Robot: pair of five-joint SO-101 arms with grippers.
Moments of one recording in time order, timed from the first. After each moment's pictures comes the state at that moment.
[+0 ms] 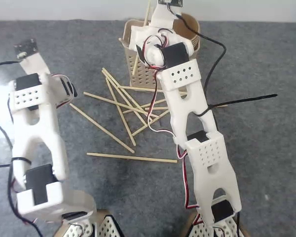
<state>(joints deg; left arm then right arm) -23.8 2.4 9.5 71.8 14.4 -27.3 46.9 -78.9 75.8 -24.6</state>
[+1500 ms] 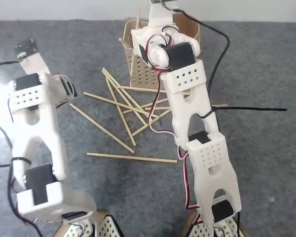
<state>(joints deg) -23.8 2.4 9.5 71.8 14.4 -27.2 45.0 -84.3 83.6 -10.1</state>
